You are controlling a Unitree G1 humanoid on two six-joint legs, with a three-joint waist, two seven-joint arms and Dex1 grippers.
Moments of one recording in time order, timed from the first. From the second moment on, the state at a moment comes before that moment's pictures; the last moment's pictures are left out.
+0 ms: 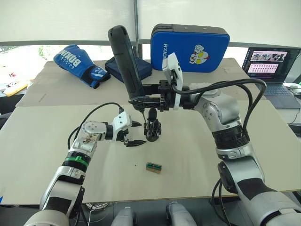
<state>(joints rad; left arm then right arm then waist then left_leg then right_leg) -0.71 0.48 -0.18 0.58 -0.12 -0.05 -1.20 -1.04 -0.30 0.14 0.16 0.45 0.60 1.06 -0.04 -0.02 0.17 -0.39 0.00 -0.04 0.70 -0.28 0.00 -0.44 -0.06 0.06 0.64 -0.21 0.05</state>
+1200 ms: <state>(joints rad) -0.71 0.48 -0.18 0.58 -0.12 -0.04 -1.21 -1.03 -0.31 0.14 0.17 0.45 0.57 1.07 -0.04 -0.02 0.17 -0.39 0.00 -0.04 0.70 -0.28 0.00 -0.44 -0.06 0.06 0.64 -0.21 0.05</state>
